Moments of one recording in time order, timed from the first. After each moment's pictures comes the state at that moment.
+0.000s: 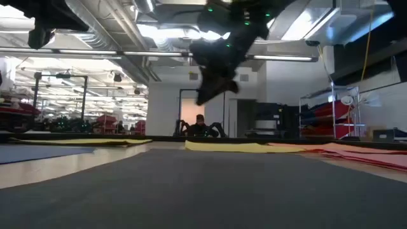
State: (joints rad) left arm -0.02 0.22 0.66 -0.79 -0.51 -0.90; right arm -0.17 1.90 1.43 -0.51 0.00 0.39
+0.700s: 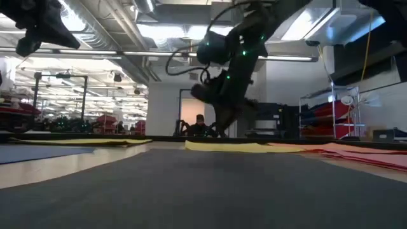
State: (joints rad) left arm -0.02 0.22 0.66 -0.96 -0.55 -0.92; right arm -0.23 2.04 1.42 -0.58 0.19 0.63
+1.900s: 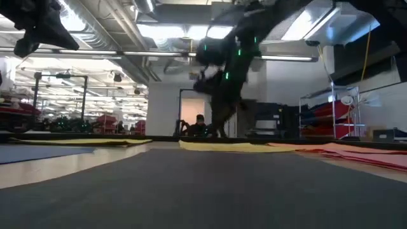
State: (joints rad) left arm -0.02 0.22 0.66 -0.99 -0.57 -0.95; right arm -0.30 2.05 1.56 -0.72 -0.02 0.29
